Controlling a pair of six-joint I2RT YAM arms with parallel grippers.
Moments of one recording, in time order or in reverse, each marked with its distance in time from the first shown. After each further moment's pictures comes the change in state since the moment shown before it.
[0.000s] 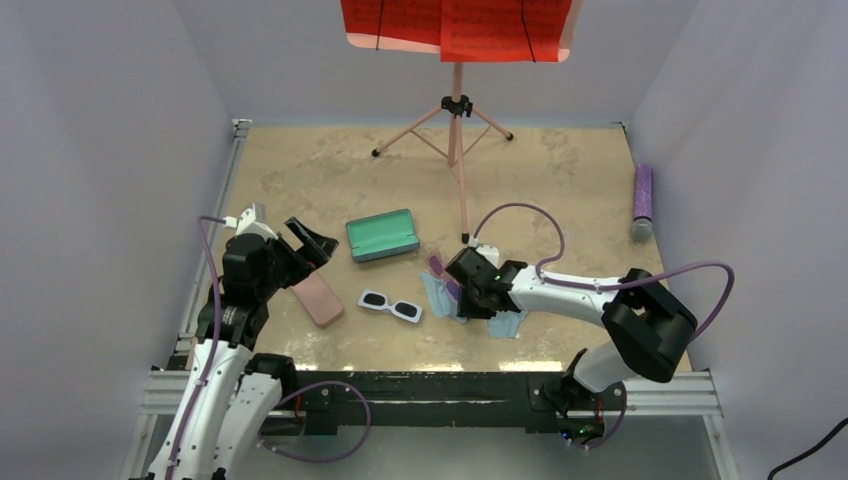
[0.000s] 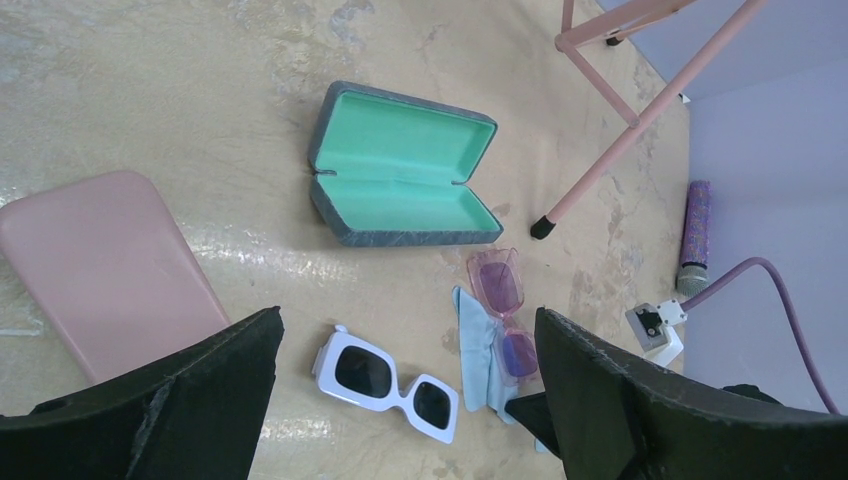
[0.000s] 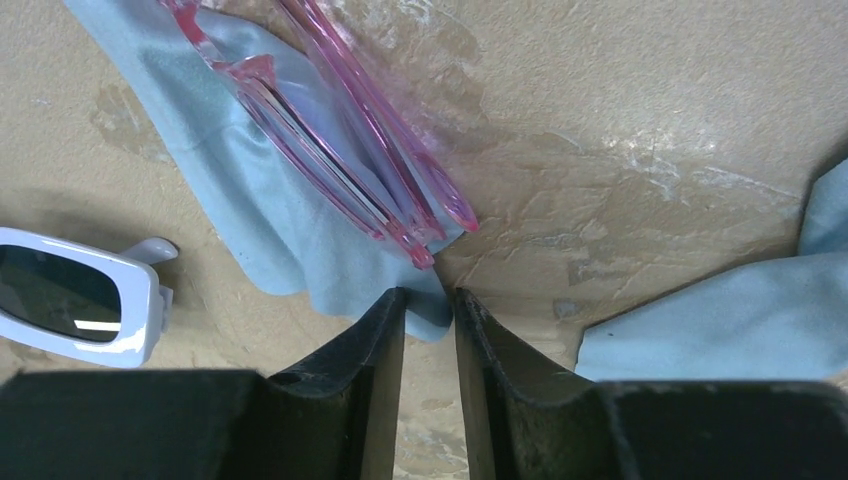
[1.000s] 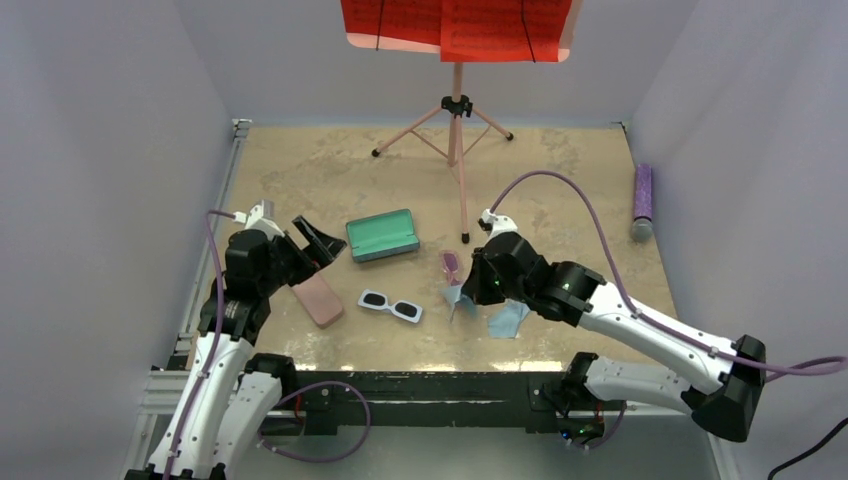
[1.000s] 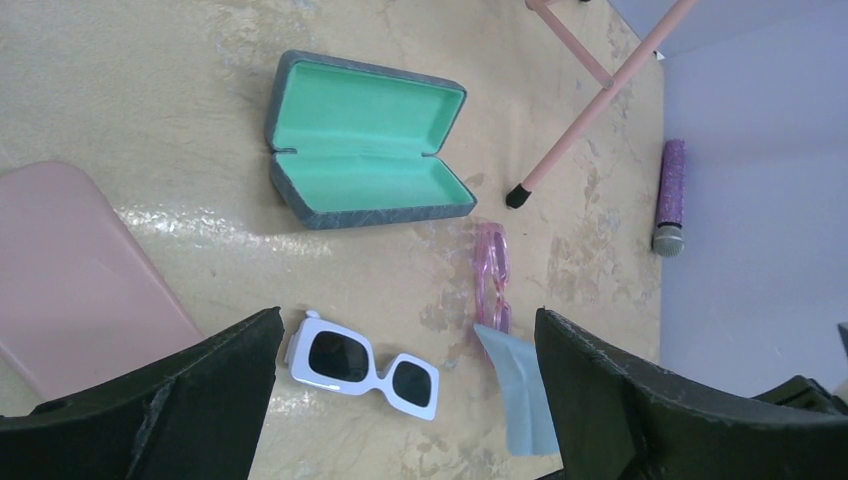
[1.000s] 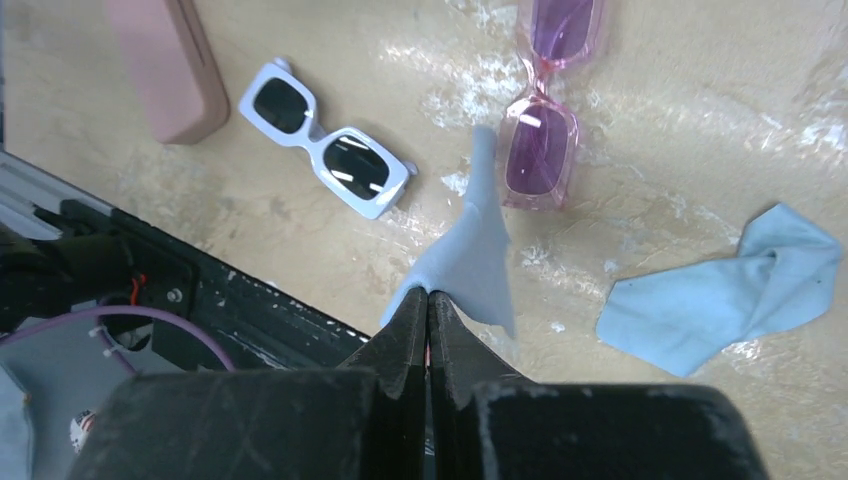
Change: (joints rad) left arm 0.000 0.035 0.000 0.025 0.088 0.002; right arm 0.040 -0.423 0.126 -0.152 -0.041 -0.211
